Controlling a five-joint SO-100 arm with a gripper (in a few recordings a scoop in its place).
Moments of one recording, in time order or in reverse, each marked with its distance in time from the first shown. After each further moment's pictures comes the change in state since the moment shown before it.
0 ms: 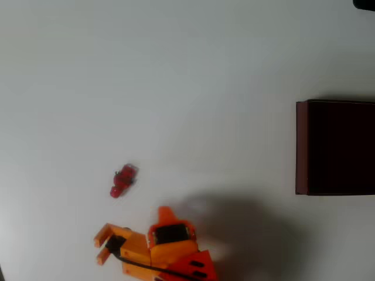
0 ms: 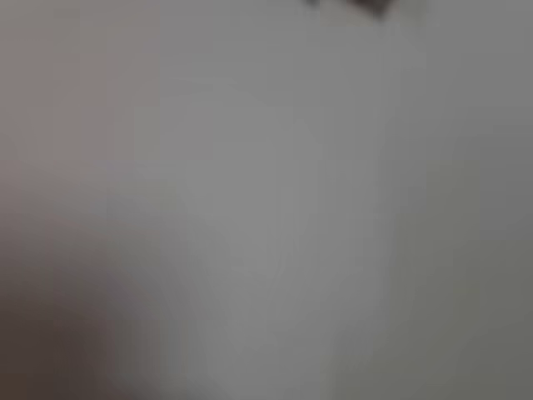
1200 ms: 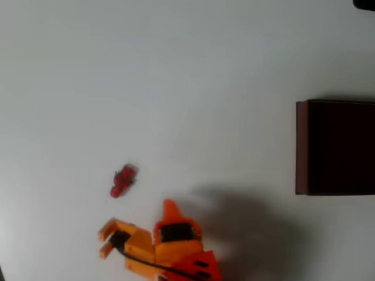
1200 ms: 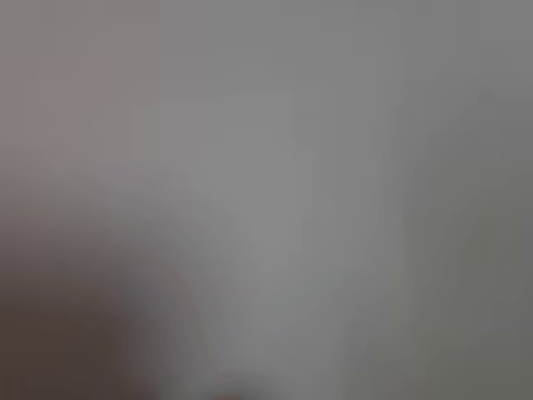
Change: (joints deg) arm 3.5 0.0 0.0 0.0 2.9
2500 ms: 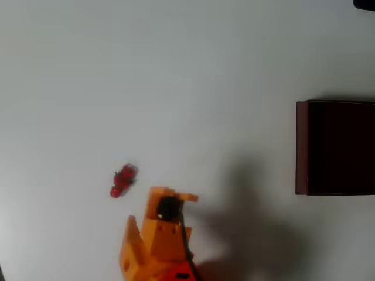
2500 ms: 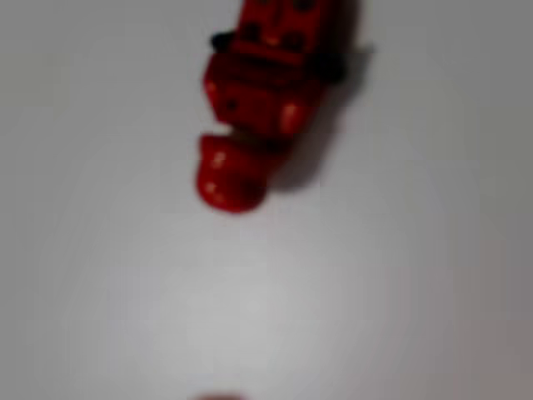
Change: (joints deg) arm -15.2 -0.1 -6.2 5.6 126.0
